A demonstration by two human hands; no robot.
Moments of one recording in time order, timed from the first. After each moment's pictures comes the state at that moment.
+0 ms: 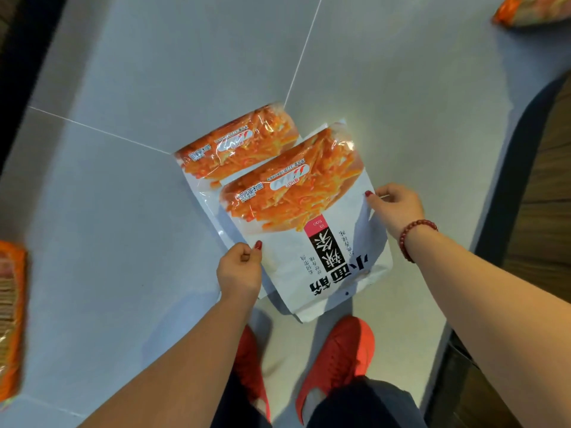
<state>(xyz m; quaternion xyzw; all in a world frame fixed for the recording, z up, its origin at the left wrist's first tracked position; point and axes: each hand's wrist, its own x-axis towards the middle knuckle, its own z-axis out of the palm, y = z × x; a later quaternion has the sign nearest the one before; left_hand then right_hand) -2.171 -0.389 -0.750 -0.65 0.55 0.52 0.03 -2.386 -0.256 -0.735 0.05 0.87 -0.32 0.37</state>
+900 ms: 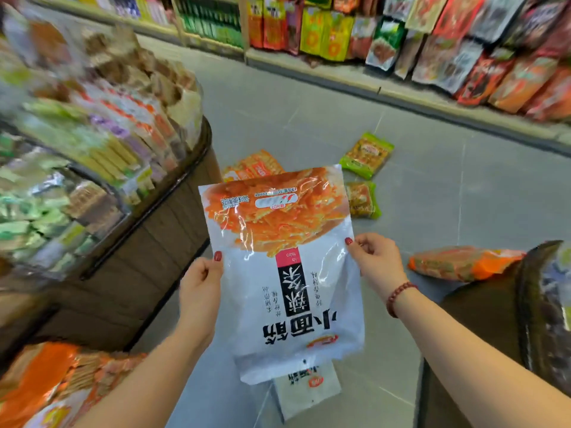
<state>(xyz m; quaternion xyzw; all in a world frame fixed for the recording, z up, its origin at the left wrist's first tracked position) -2.170 -0.565 -0.221 -0.51 0.56 0.59 -0.27 -2.385 -0.410 -0.199 -0.16 0.83 -0.48 0.23</state>
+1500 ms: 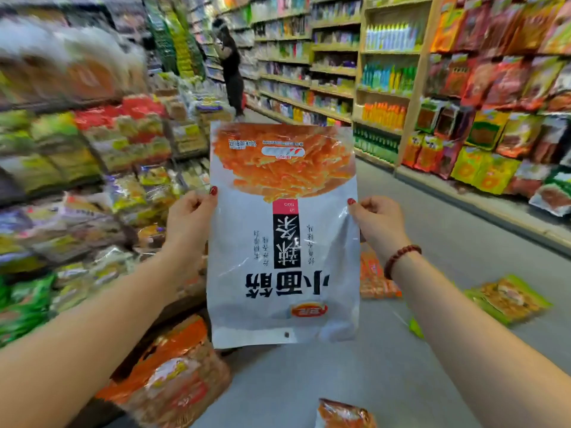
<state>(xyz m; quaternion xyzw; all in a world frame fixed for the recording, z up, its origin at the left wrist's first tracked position) -2.045 -0.588 0.106 -0.53 0.52 0.38 -0.55 -2.311 -0.541 0.091 -0.42 0.64 -0.59 0.27</state>
